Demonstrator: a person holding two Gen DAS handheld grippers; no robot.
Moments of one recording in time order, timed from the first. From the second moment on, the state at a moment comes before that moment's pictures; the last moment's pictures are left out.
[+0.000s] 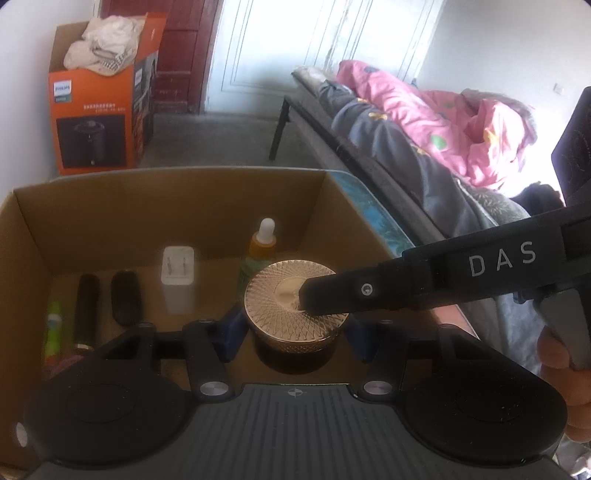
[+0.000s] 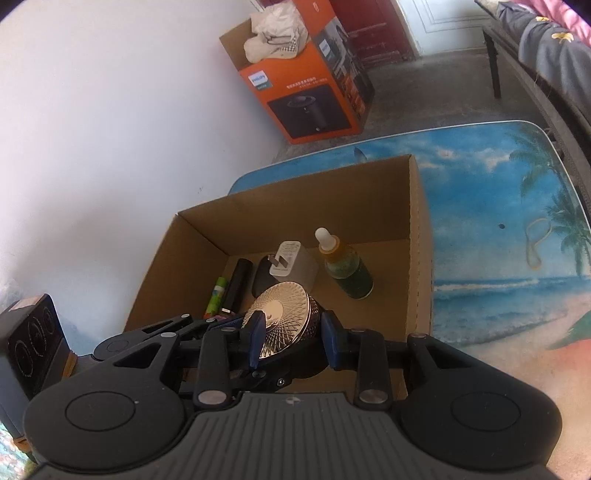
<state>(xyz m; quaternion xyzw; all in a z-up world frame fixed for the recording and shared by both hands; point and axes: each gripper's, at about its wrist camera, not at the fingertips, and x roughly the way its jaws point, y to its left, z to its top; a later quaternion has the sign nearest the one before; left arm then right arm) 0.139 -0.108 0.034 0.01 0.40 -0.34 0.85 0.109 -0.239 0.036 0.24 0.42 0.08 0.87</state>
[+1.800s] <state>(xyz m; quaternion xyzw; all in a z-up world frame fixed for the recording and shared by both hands) 0.013 -0.036 0.098 0.04 0.26 -0.33 0.91 -0.040 -0.202 0.107 0.25 0.25 0.12 0.93</state>
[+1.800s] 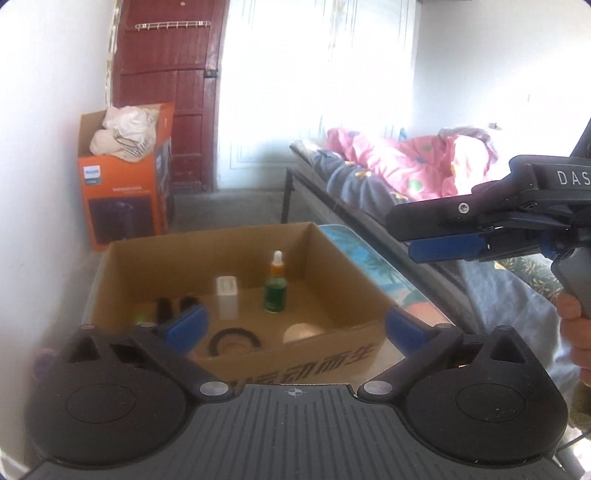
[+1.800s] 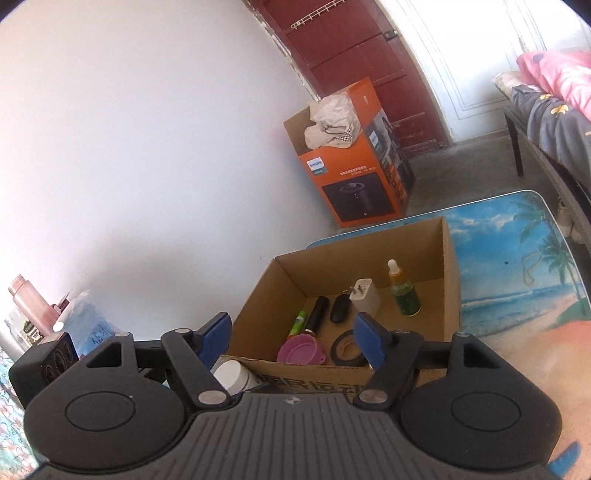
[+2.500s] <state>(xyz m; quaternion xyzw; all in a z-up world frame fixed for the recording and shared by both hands) 0.022 0.043 0.023 0.08 0.26 -0.20 0.94 -0.018 -0.097 0.043 0.22 0.28 0.17 0.92</state>
